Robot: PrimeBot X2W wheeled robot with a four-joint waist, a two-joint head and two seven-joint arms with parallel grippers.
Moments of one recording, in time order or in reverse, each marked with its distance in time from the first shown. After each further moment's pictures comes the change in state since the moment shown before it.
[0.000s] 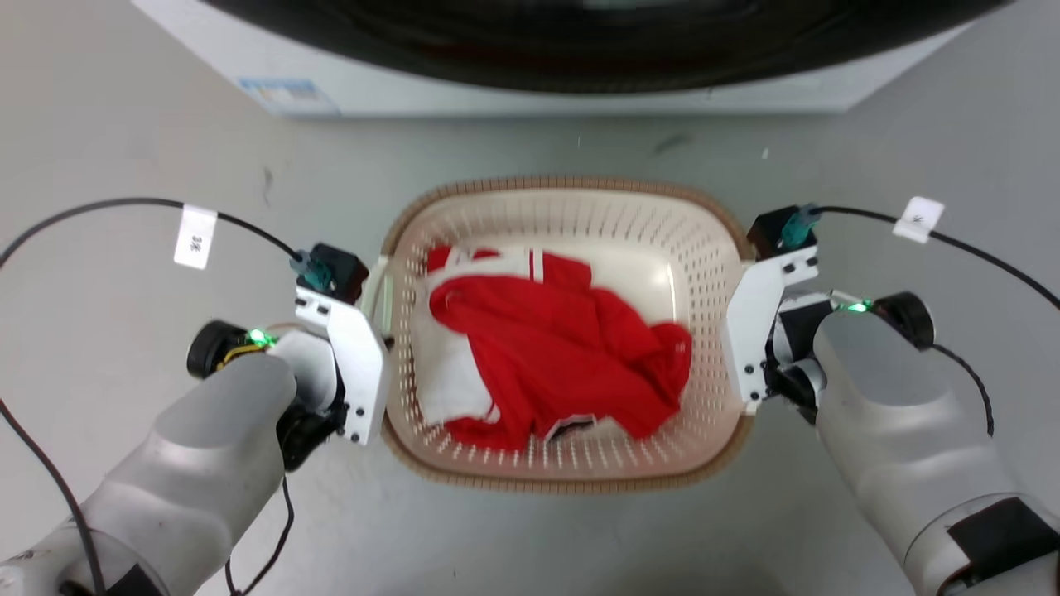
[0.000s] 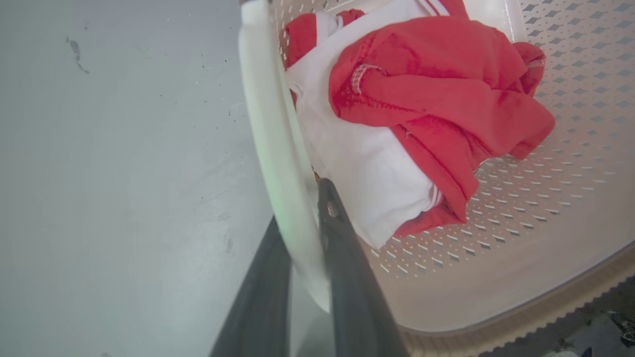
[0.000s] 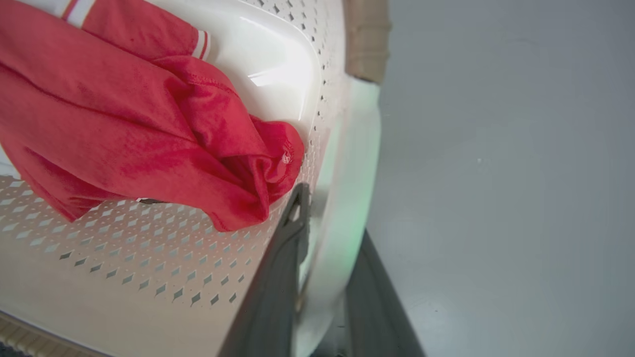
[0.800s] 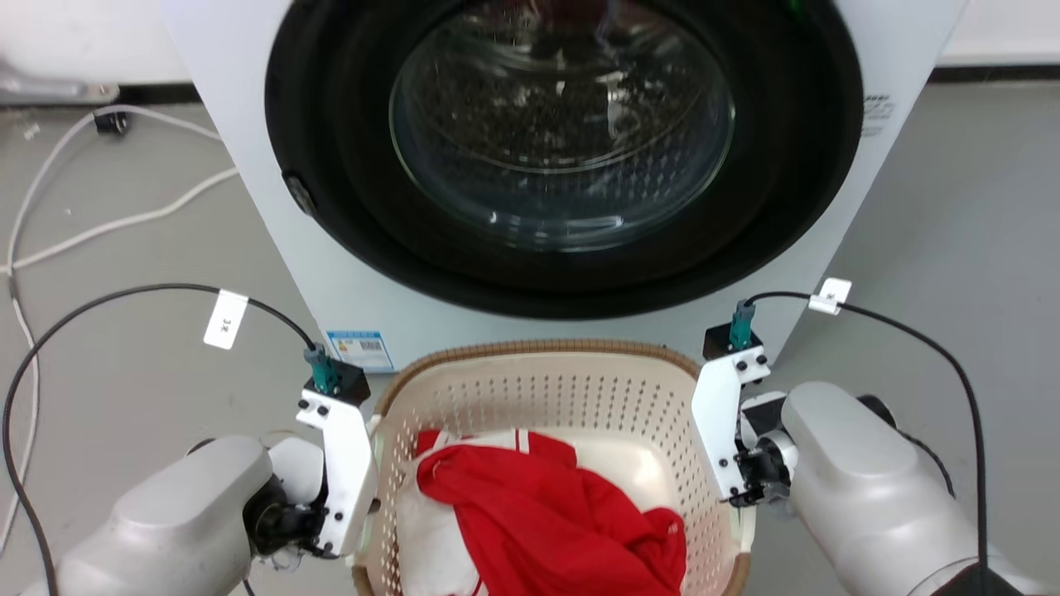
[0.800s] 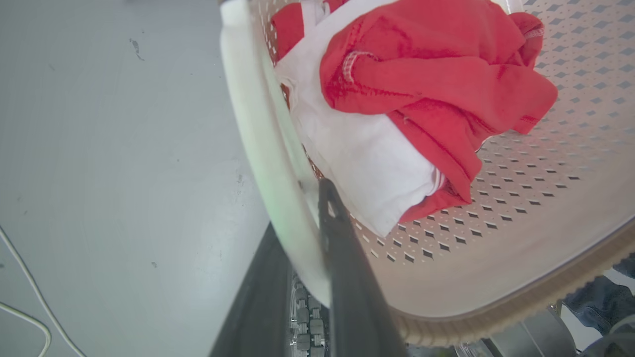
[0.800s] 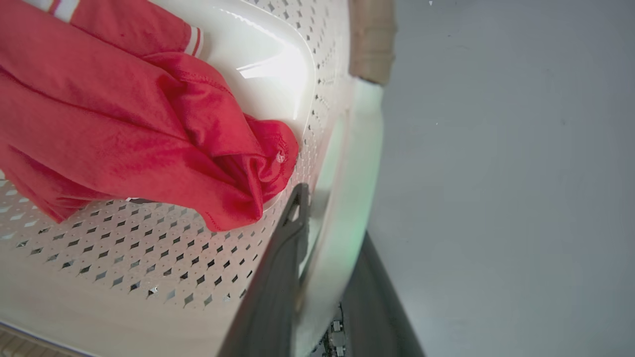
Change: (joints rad) left arm 0.137 0.162 -0.081 -0.273 -0.192 0.007 0.389; right arm 0.142 0.000 0.182 -0.098 0.194 0.000 0.407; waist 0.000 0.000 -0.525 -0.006
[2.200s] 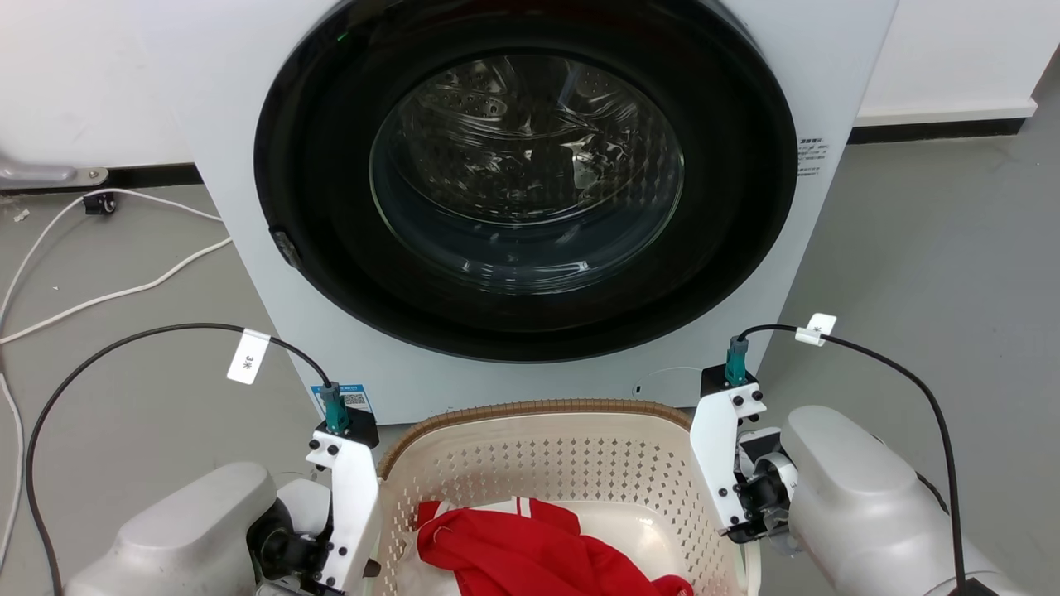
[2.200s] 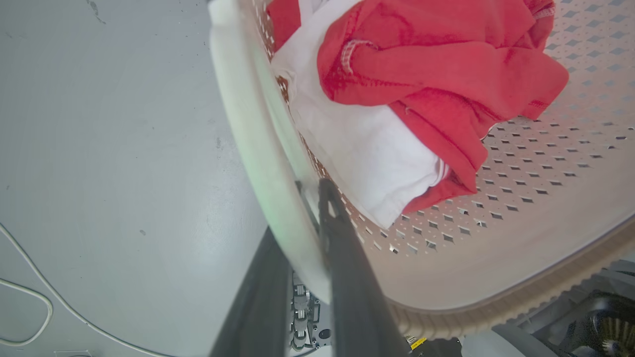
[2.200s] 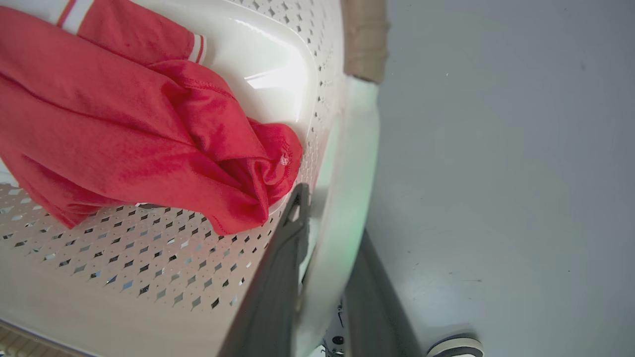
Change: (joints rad) left arm 0.058 0.009 -0.001 -0.038 -0.061 0.001 0.191; right arm 0.040 -0.002 0.081 0.003 0.140 0.000 0.137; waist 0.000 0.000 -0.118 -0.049
